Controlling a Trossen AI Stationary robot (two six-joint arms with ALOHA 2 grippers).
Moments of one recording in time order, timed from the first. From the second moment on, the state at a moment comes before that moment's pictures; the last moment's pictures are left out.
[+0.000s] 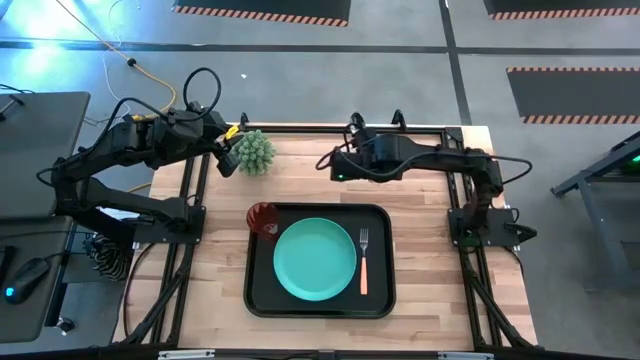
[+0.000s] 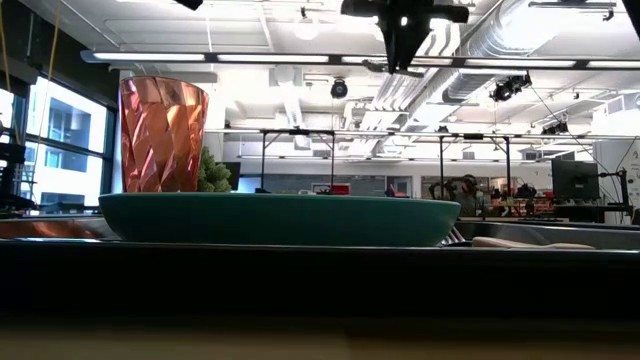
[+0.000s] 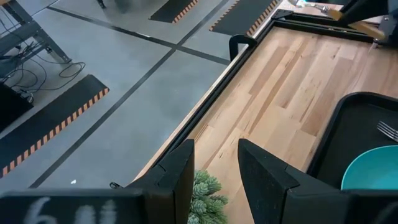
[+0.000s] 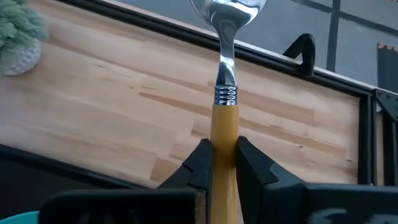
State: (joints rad) left arm 0.19 0.99 1.41 -1.04 -0.51 -0.07; right arm -0.04 1.86 2.01 -1.57 0.63 1.17
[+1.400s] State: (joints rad) left arm 0.19 0.99 1.41 -1.04 -0.51 -0.07; right arm 0.20 1.44 1.26 -1.33 0.39 1.79
